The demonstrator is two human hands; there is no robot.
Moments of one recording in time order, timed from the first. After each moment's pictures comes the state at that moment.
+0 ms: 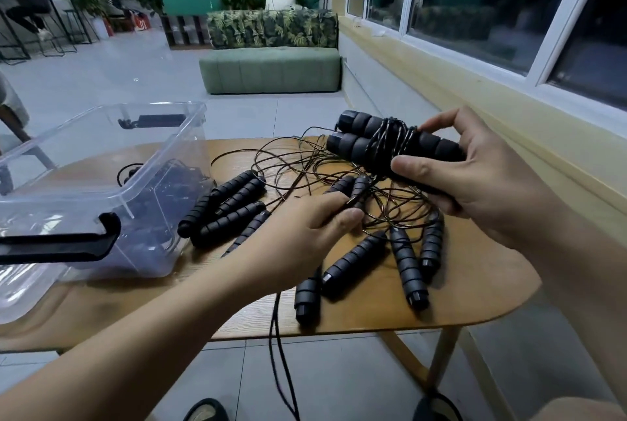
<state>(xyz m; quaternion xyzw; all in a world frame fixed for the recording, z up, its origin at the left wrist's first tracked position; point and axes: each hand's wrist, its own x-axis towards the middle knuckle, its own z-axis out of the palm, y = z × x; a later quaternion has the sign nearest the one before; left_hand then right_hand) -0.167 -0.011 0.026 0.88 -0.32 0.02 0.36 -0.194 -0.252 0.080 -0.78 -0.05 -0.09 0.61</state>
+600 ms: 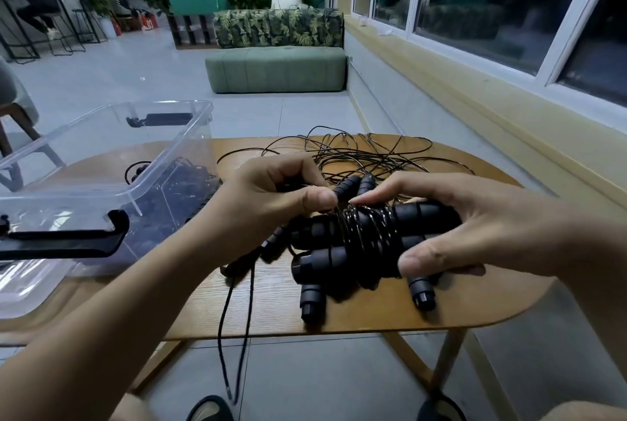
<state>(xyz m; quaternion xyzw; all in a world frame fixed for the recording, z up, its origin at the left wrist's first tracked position) -0.153 0.031 0.045 0.74 -0.34 0.02 0.58 -0.219 -0.246 0.099 -0.83 -0.23 0.19 0.48</state>
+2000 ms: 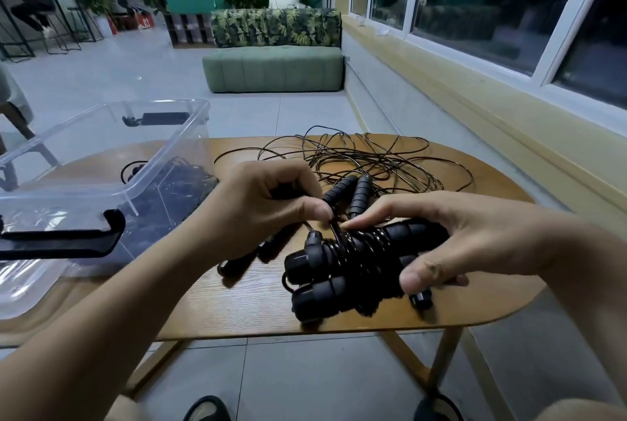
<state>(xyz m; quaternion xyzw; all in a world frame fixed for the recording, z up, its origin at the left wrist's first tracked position) -0.151 0.037 0.045 0.79 -0.37 0.06 0.48 -0.203 -0.257 0.080 -0.80 -0.27 0.28 0.46</state>
